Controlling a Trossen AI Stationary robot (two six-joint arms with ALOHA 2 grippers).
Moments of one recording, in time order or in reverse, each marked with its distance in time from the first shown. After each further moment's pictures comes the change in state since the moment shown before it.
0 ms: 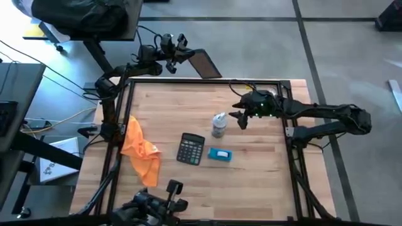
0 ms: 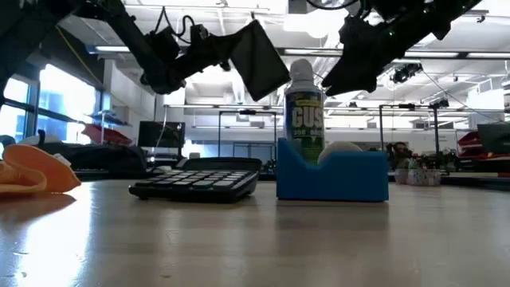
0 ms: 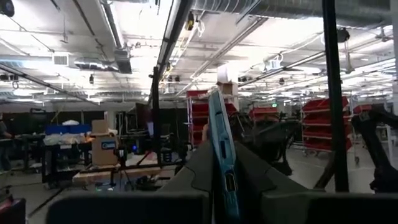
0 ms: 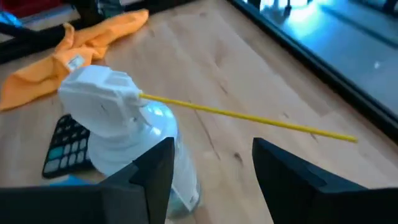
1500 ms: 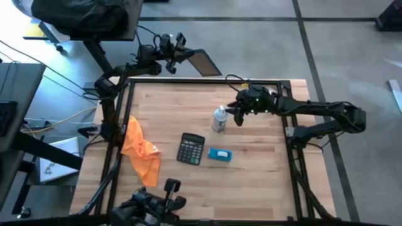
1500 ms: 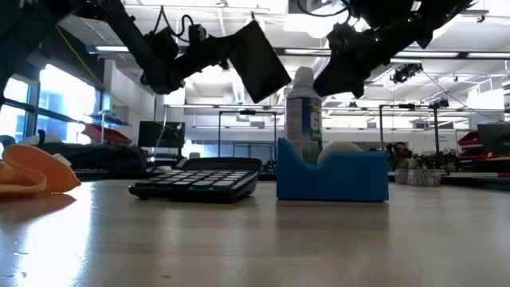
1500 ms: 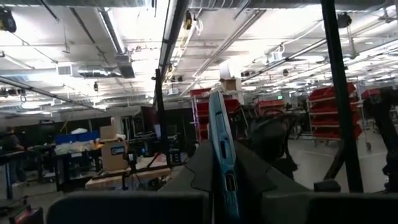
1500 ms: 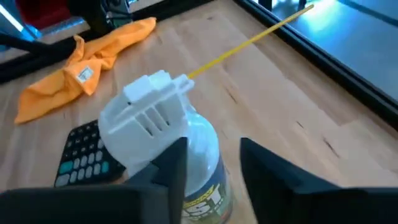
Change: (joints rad) left arm 0.016 0.000 0.000 0.001 0.021 0.087; right arm -0.091 0.091 0.082 -0.024 -0.142 0.003
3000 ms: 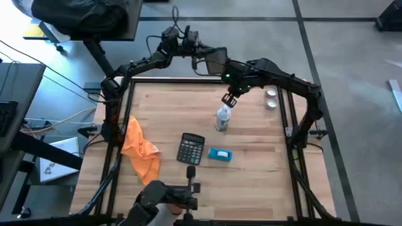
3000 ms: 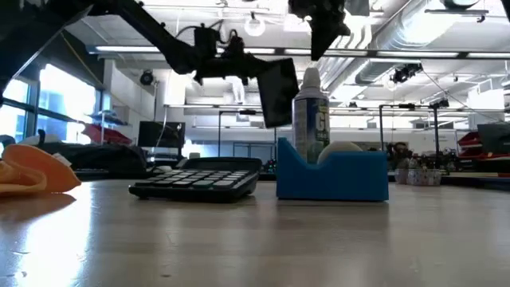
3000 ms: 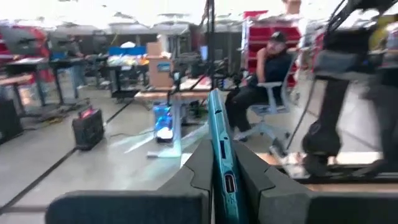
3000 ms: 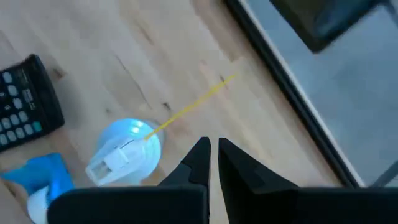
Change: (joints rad) left arm -0.071 0.033 0.312 -1.025 -0.187 0.596; right arm 0.032 0.531 1.219 -1.309 0.321 0.044
